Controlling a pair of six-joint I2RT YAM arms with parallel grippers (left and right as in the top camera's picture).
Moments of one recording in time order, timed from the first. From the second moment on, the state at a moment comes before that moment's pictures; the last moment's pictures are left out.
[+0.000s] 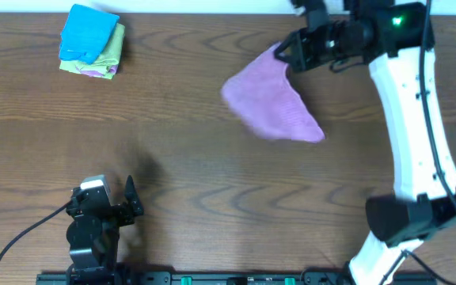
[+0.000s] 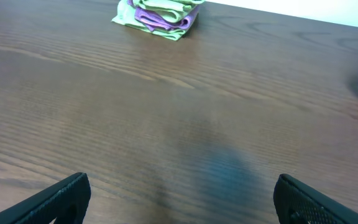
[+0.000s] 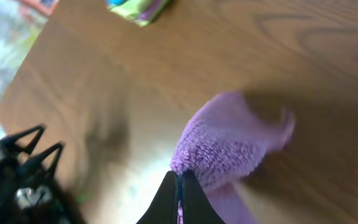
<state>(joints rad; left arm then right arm) 0.08 0.01 0.15 -0.55 -0.04 -0.12 0.24 1.91 2.22 -1.33 -0.58 -0.09</state>
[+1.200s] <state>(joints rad) 0.08 0.01 0.15 -0.55 -0.04 -0.12 0.19 1.99 2.13 -1.52 0.03 -0.01</state>
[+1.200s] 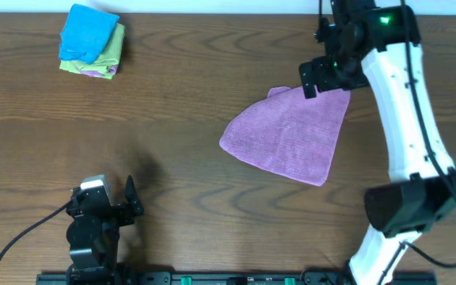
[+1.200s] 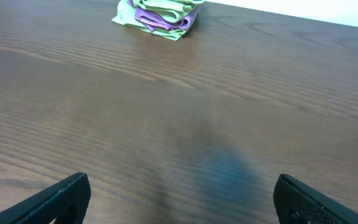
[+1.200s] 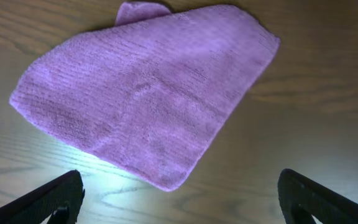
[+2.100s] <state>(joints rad) 0.08 0.01 0.15 -0.55 -0.04 -0.12 0.28 2.42 2.12 -1.15 -0.08 -0.05</state>
